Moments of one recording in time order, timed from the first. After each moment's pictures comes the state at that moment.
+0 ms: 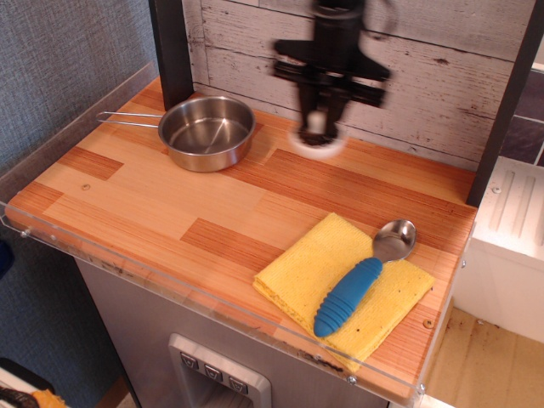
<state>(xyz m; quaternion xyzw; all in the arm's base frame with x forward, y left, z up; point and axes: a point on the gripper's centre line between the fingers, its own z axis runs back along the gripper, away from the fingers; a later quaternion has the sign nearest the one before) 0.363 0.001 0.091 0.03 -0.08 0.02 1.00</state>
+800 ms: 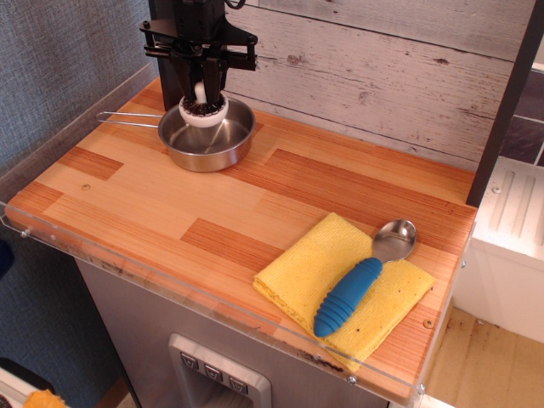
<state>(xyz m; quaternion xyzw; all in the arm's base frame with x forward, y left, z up) 0.367 0.108 0.084 0.04 -0.09 0.12 0.99</state>
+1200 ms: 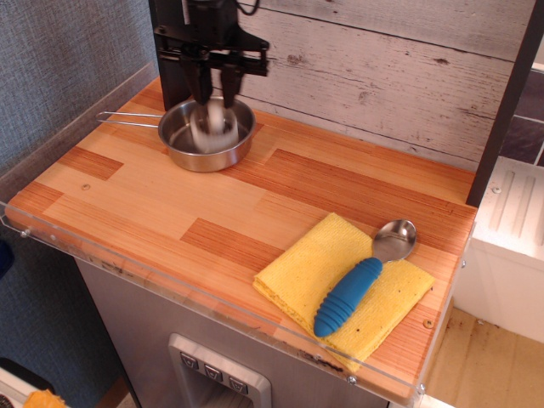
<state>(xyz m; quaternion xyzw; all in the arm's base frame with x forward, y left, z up) 0.375 0.094 0.078 0.03 -0.08 0.10 0.99</state>
